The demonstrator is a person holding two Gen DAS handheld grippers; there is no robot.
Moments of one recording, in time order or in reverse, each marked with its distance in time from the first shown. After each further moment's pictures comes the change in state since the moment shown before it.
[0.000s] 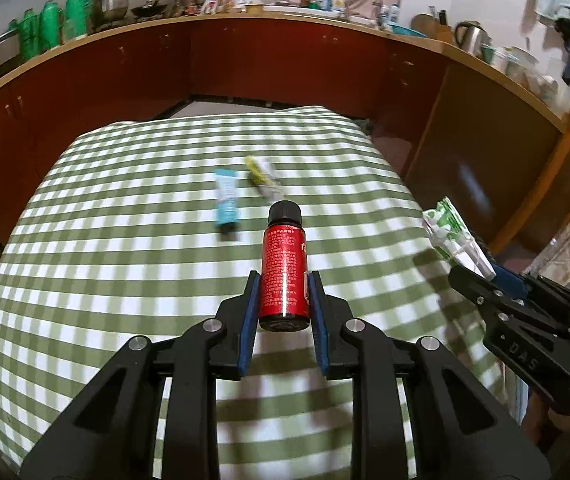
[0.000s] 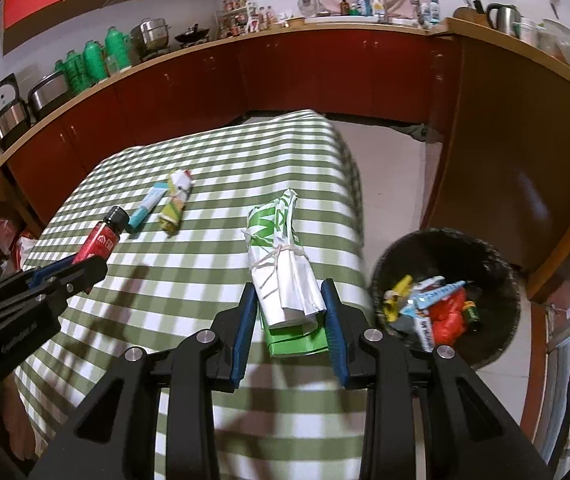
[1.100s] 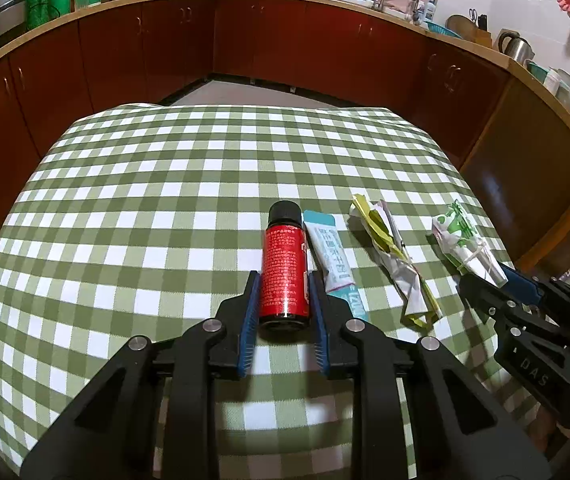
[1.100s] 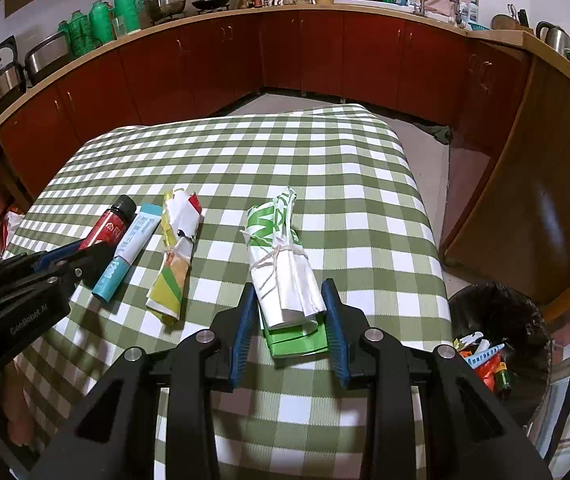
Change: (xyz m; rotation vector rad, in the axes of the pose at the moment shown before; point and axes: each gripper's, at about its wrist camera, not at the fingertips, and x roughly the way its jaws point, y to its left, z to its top) left arm 0.095 0.098 0.059 -0.094 0.066 0.027; right arm 0.101 0.058 0.065 -0.107 0.092 -0.005
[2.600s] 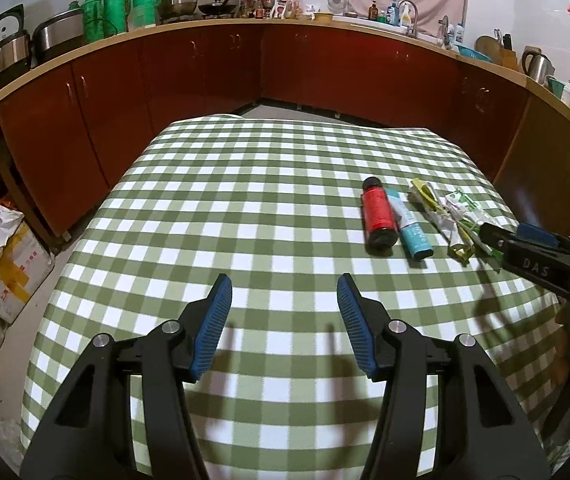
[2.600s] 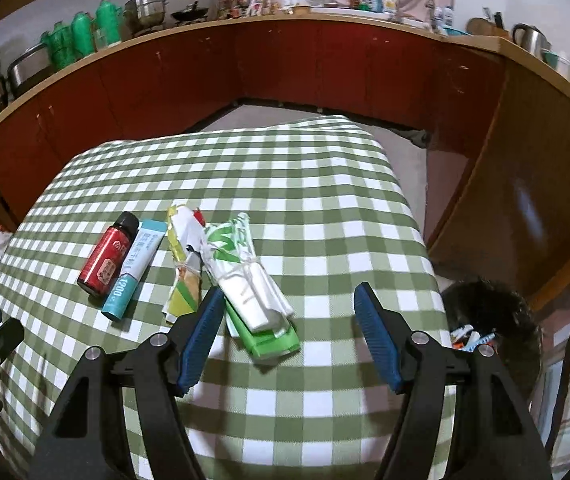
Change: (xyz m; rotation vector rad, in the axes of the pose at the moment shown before) left arm -0.084 0.041 -0.056 -0.031 -0.103 0.155; right arm -0.013 0.024 0.001 0.038 -0.032 -0.079
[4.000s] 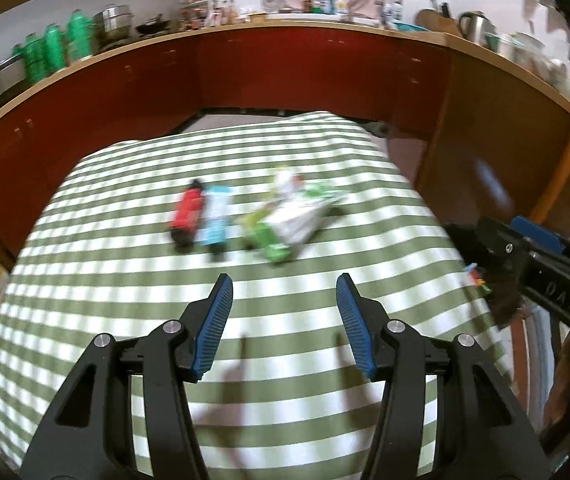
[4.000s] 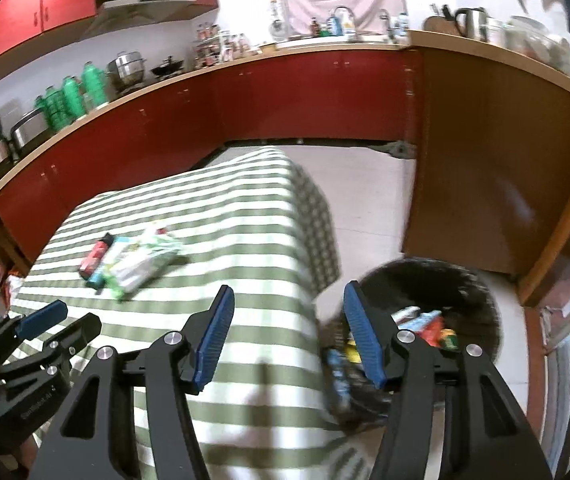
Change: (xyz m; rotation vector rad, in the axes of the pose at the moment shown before) left arm -0.016 -0.132 -0.010 0.140 -0.007 -0.074; right arm -0.072 -0.106 -0.052 0.141 -0.147 0.052
